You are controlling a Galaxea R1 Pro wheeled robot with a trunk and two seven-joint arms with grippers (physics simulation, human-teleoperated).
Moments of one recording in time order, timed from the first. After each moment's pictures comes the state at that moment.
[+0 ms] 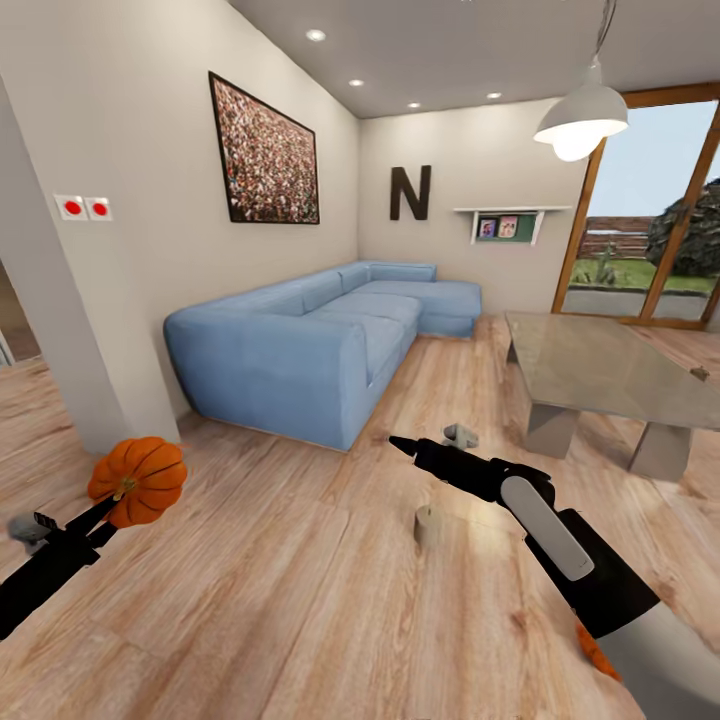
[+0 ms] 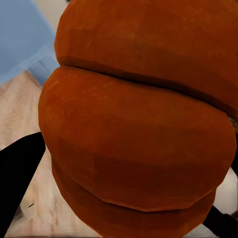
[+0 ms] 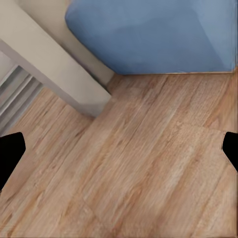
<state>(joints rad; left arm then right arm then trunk) -0.32 0.40 0.46 -0.92 0.86 0.63 -1.14 -0.67 -0.24 0.45 -1.36 -1.19 0.56 -0.14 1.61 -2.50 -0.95</state>
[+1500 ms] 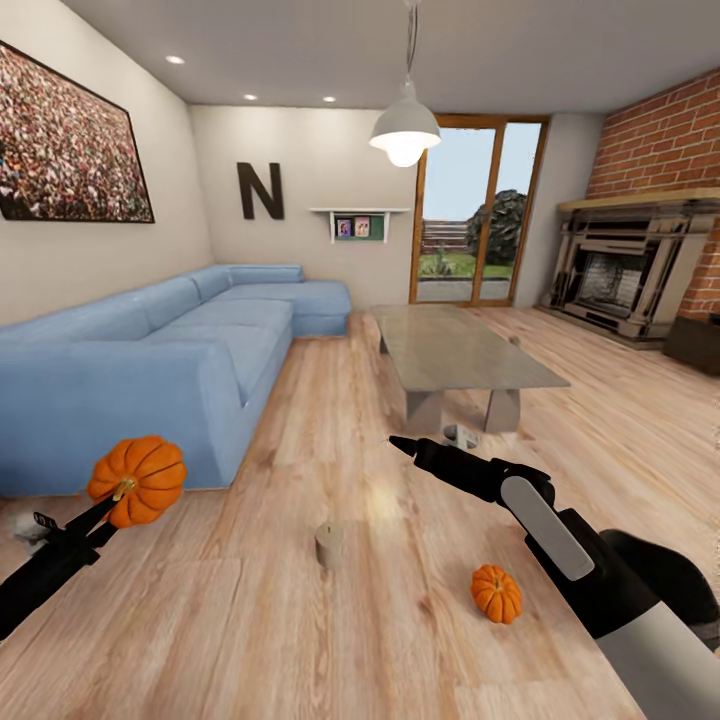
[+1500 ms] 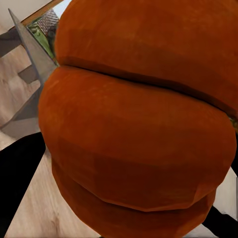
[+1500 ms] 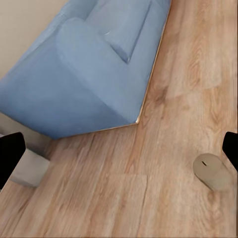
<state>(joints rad) -0.32 0.40 0.46 -0.92 0.86 0.63 -1.14 -0.67 -0.24 0.45 -1.36 -1.20 0.56 -0.14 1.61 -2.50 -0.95</state>
